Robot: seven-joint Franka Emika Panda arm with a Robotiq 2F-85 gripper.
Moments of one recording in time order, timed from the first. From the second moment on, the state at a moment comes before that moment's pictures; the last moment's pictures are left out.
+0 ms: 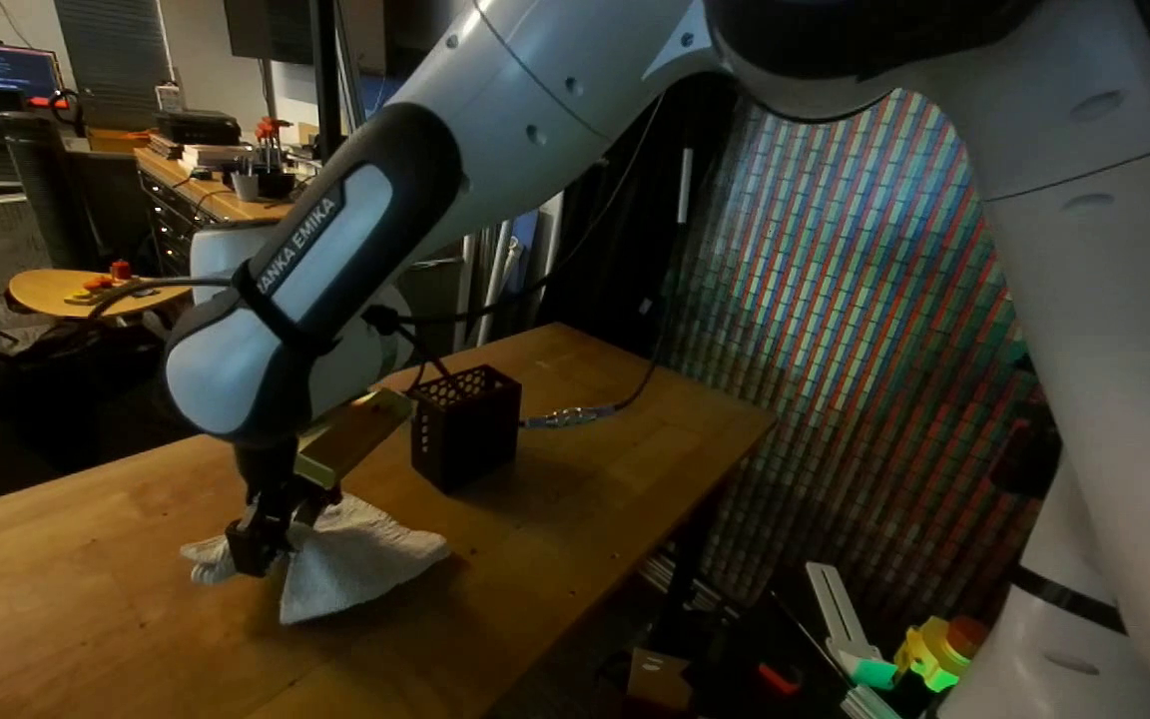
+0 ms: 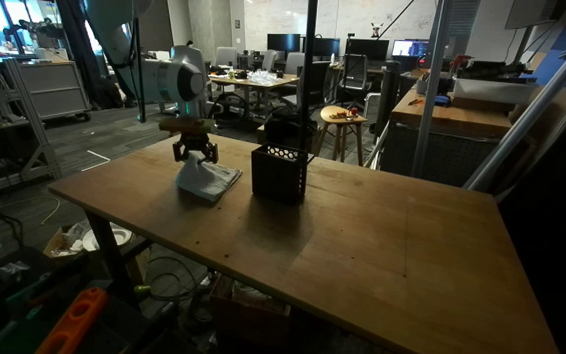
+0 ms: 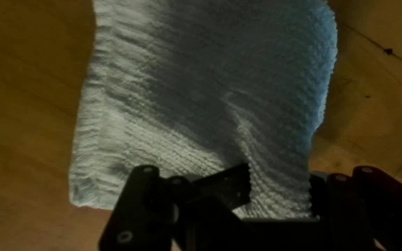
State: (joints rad) arm 0.17 0.61 0.16 -1.88 -0.13 2.45 -0.11
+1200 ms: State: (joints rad) arm -0.18 0.34 0.01 -1.78 -0.09 2.24 -0.53
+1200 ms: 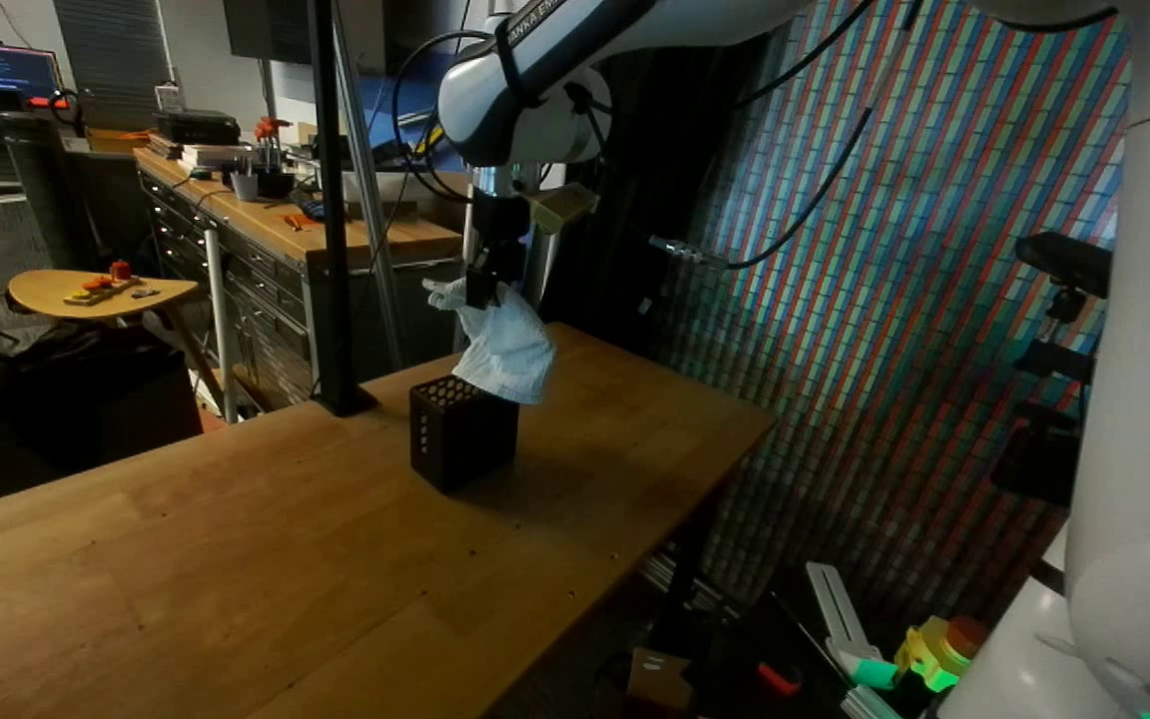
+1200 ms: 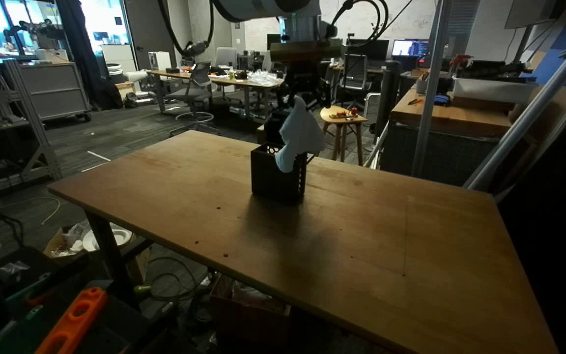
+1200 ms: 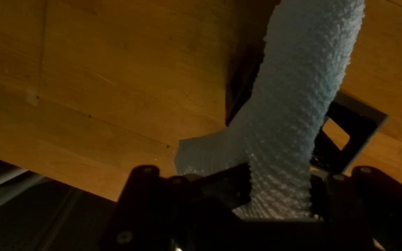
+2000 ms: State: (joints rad) arm -0.13 0.37 0.03 -1.73 -0.07 2.14 -0.57
